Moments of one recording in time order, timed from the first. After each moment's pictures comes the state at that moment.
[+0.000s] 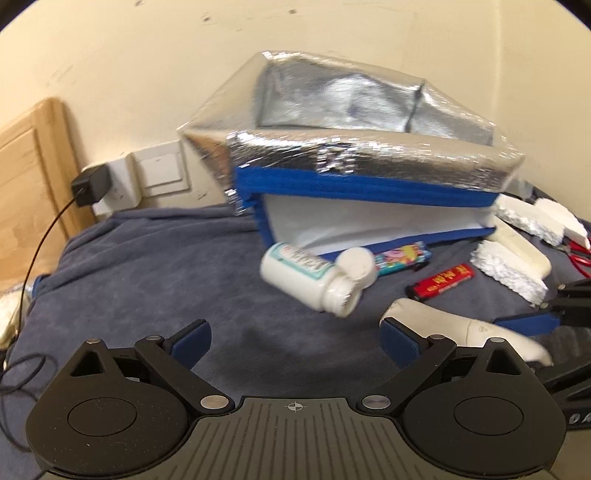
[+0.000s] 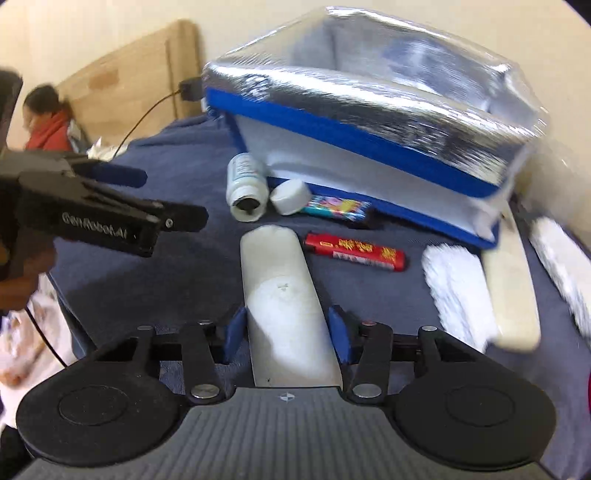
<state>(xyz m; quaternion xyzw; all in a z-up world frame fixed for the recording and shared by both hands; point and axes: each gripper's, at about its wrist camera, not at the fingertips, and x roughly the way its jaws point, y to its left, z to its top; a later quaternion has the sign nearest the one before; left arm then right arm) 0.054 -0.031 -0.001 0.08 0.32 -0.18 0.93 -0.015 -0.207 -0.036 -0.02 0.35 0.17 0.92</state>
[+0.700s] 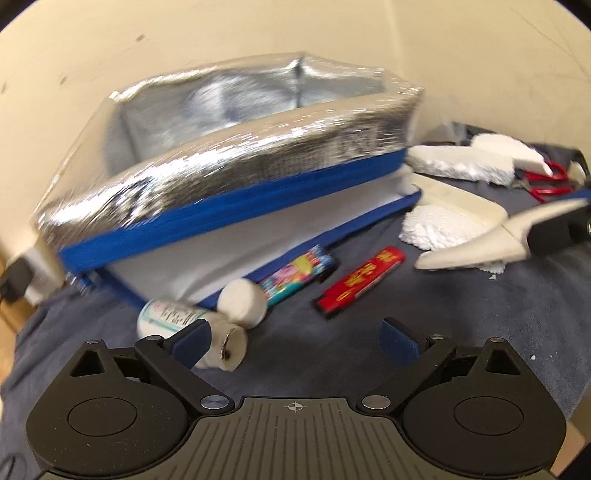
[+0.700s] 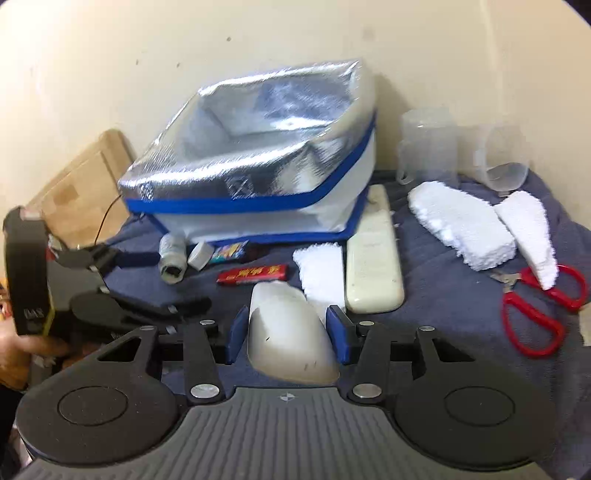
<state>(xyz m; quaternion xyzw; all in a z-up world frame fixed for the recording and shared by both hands) 0.057 -0.119 -0.018 0.21 0.28 -0.27 0.90 -0.057 -0.323 -0.014 0.15 0.30 0.11 0.94</state>
